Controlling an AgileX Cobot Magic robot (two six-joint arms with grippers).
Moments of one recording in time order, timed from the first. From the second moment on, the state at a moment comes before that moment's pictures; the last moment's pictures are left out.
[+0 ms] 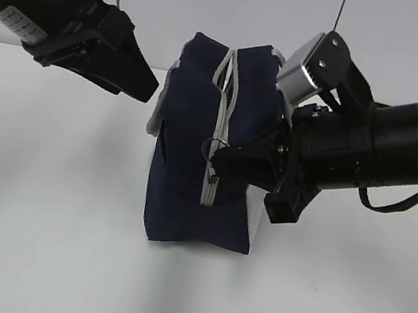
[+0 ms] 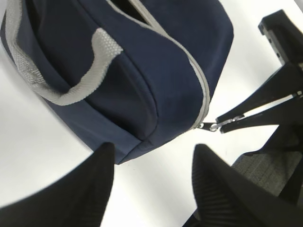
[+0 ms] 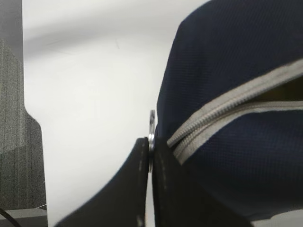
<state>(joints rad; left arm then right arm) -0.39 1.47 -1.24 -0.59 0.92 0.47 0.32 1.54 -0.88 1.36 0.76 -1.89</state>
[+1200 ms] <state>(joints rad) -0.39 1.33 -0.76 -1.10 0.56 1.11 0.32 1.54 -1.11 1.34 0.75 -1.80</state>
